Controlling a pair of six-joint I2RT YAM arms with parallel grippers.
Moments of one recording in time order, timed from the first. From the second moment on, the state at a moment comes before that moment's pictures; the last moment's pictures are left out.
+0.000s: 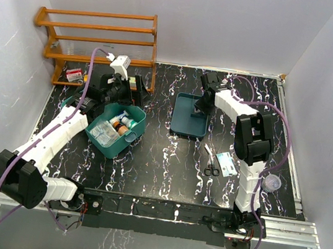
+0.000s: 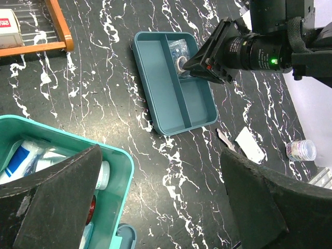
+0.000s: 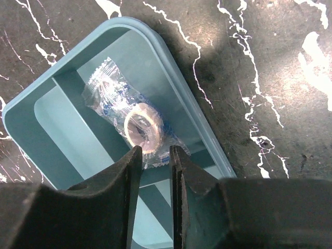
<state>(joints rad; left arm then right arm) -0.36 1.26 1.10 -0.28 0.25 -0.42 0.33 2.14 1.66 -0.62 0.18 0.98</state>
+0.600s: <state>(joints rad) -0.39 1.27 1.15 -0.31 0.24 -0.36 0.33 1.84 1.52 -0.66 0.24 0.85</state>
